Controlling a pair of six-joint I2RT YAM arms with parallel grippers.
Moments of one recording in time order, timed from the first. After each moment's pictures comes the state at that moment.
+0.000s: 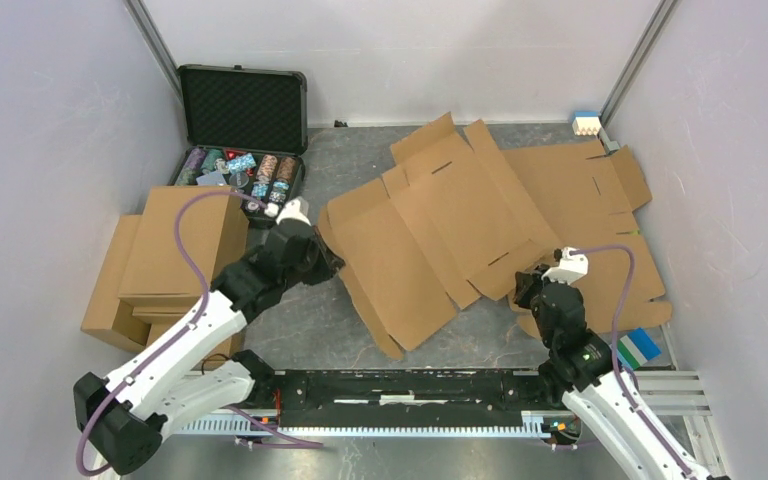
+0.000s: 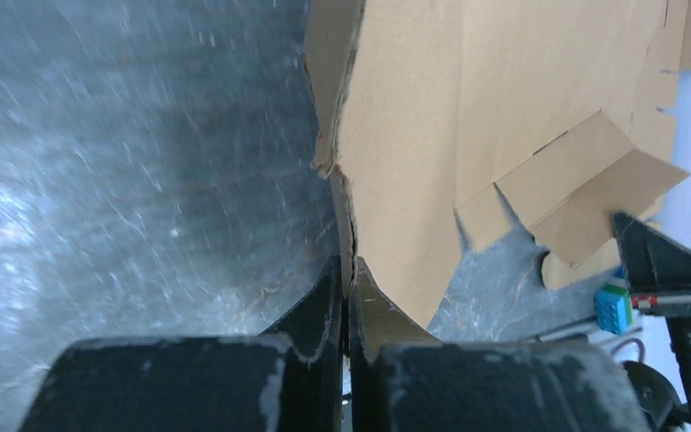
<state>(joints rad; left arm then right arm) -0.65 0.90 0.74 -0.53 -0.11 -0.89 0.47 0.31 0.20 -0.28 0.45 0.51</state>
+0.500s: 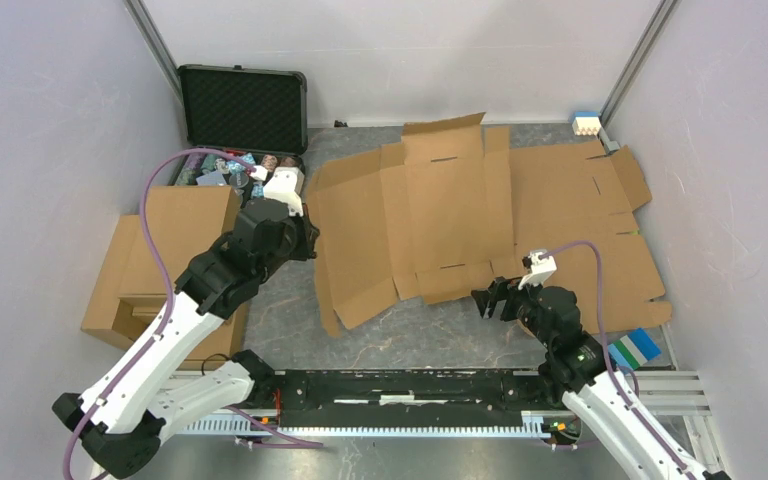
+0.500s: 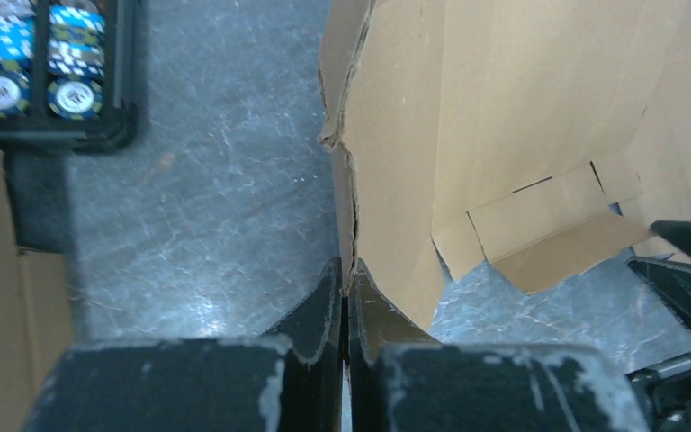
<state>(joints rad) -0.65 0.91 1.07 -0.70 -0.28 -0.42 0.47 0.27 0.11 -0.18 0.00 0.37</state>
